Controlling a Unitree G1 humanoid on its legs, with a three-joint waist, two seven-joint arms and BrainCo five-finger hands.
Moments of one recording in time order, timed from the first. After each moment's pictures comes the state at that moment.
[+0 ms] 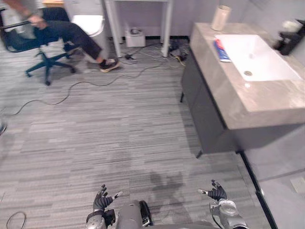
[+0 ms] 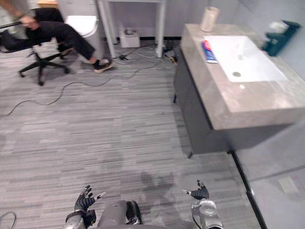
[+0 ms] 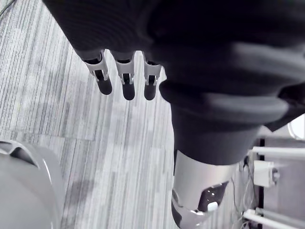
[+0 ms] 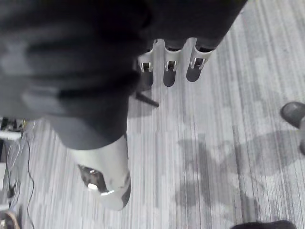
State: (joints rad) left arm 0.23 0.11 0.13 0.68 -0.12 -0.12 0.07; right arm 0.01 -0.09 -0.10 0.90 -0.06 -0.06 -0.08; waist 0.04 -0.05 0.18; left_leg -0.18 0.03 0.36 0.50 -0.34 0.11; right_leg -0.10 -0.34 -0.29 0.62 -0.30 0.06
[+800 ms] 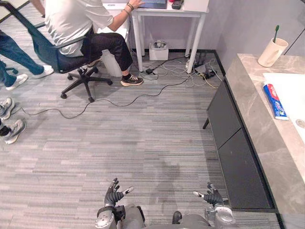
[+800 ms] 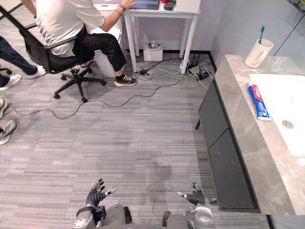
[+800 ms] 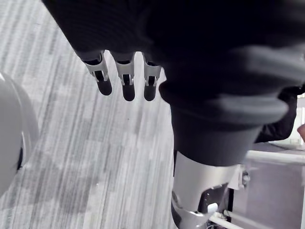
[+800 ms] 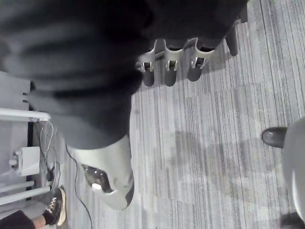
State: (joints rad) left arm 0.22 0.01 0.09 0.63 -0.11 -0.12 0.04; right arm 0.10 -0.05 -0.14 0.78 -0.02 -0.06 -0.09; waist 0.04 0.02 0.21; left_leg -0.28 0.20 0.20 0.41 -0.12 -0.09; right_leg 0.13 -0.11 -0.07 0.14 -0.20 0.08
